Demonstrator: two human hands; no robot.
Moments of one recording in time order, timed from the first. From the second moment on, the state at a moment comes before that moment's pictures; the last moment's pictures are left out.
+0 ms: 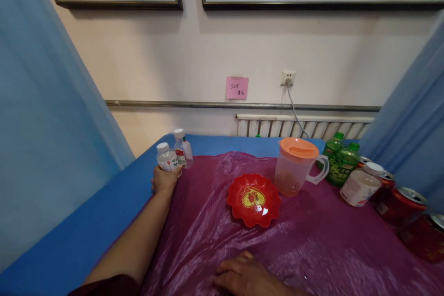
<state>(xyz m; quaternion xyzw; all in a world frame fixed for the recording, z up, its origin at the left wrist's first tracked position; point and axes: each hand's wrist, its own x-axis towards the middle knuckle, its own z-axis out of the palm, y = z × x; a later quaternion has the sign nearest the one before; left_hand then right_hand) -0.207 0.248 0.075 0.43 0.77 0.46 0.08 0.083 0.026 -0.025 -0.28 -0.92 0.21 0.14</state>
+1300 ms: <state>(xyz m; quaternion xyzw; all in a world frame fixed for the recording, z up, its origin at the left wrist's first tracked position) -0.043 0.154 0.069 0.85 0.34 0.39 -0.11 0.203 0.083 0.082 -0.49 -0.73 0.09 0.48</state>
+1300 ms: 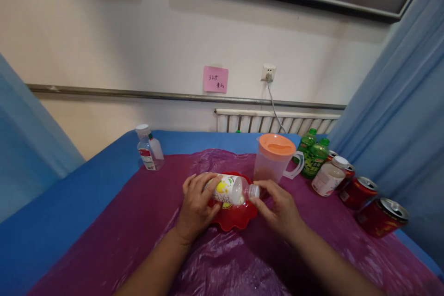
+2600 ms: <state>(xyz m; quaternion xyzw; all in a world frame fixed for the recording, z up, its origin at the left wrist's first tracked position) -0.033 0.166 0.050 0.72 0.48 0.43 0.25 0.254 0.030 0.018 -0.66 -0.70 0.09 0.27</state>
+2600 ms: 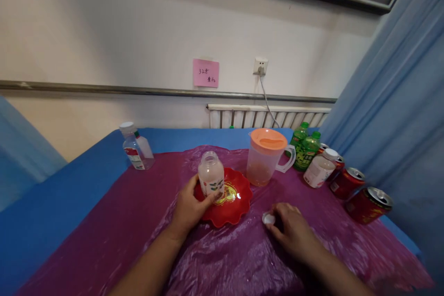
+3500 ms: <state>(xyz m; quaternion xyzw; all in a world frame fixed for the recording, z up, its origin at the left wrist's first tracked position) -0.040 0.170 0.046 0.77 0.48 0.38 0.15 0.308 0.175 0.130 -0.58 -0.53 0.14 0.61</state>
